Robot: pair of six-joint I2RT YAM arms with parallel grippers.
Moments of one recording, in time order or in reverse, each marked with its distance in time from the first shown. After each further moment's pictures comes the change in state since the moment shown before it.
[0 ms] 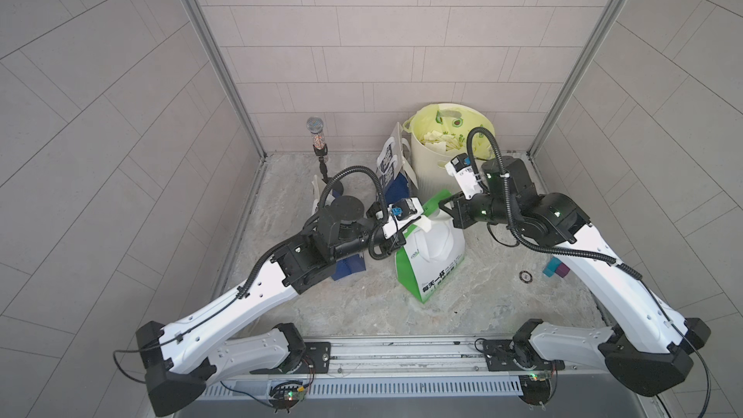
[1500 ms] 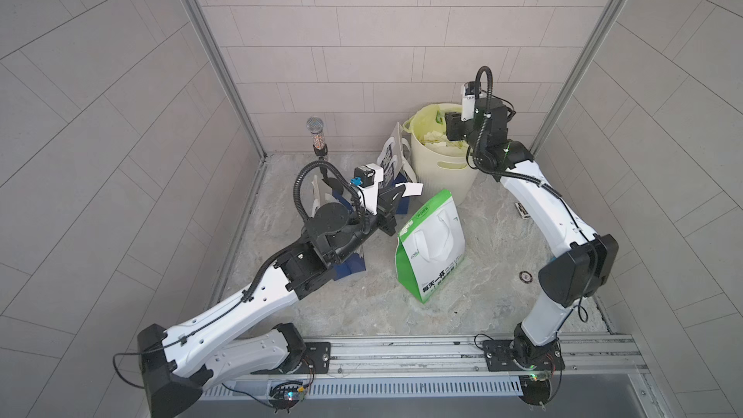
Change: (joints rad) left arm 0.033 -0.012 -0.108 0.356 -0.276 -0.586; right arm -0.251 0.472 0.340 0.563 0.234 -0.134
